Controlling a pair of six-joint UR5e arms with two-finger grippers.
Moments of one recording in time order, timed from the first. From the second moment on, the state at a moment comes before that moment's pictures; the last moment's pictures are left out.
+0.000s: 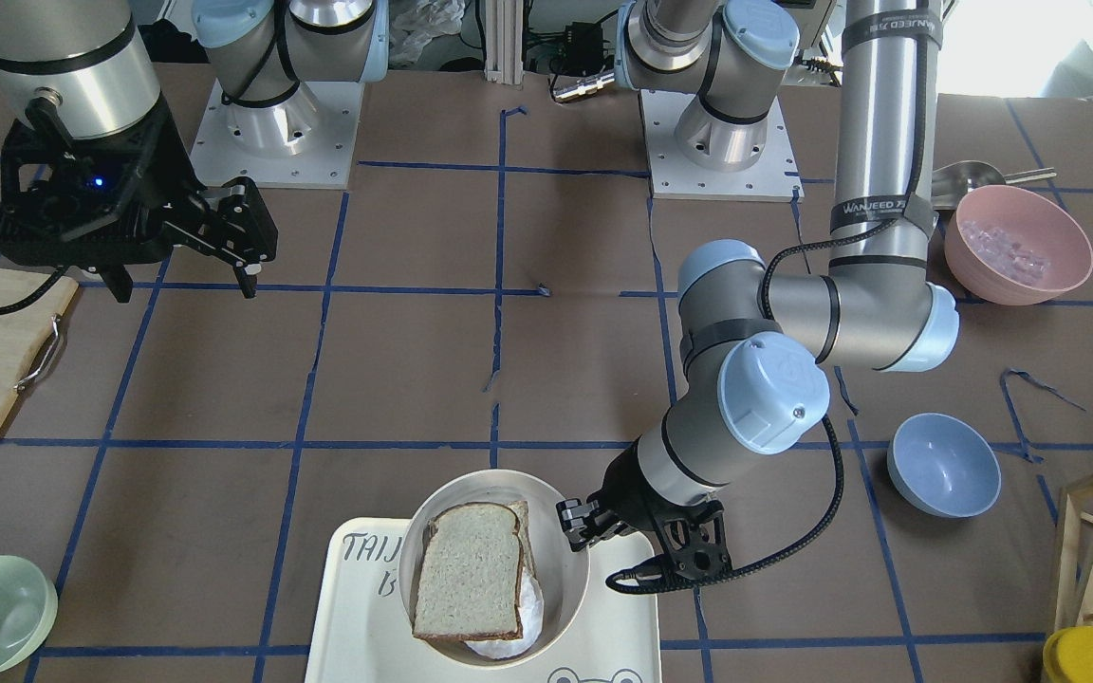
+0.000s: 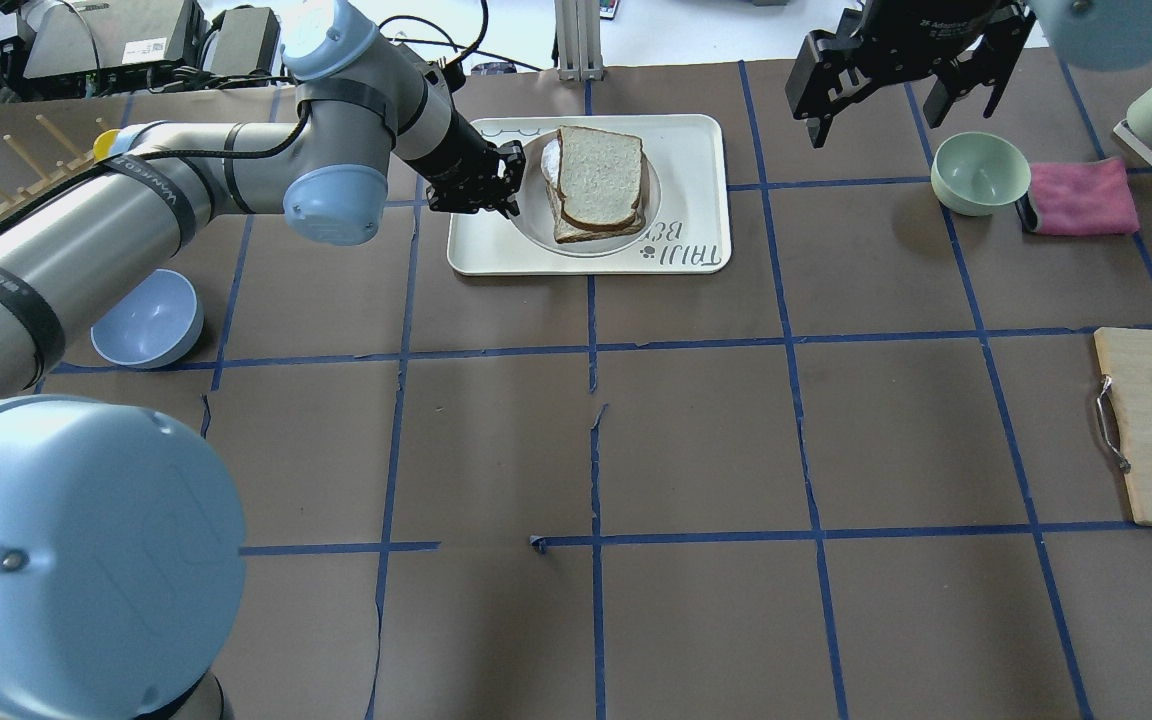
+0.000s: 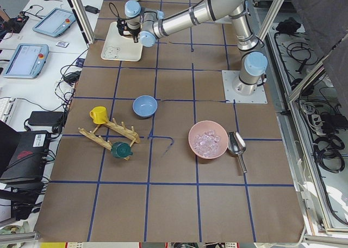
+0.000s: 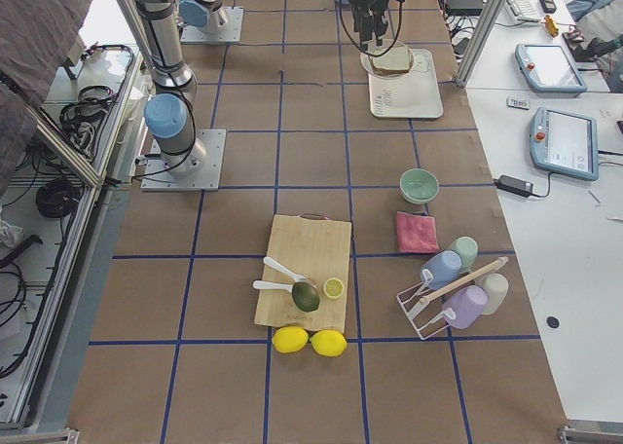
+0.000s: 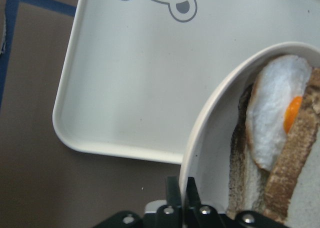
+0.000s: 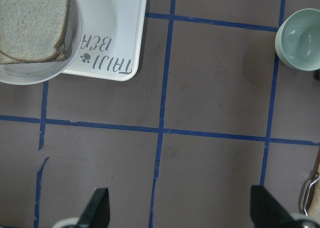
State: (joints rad) left arm -1.65 -2.17 -1.47 -0.90 1.20 -0.35; right arm 1.60 -1.45 1.39 -1.61 -1.63 -0.08
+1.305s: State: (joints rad) left arm -1.65 -2.29 -1.39 -0.79 1.16 -0.44; right arm 1.60 -1.45 1.39 -1.61 -1.62 -0.07
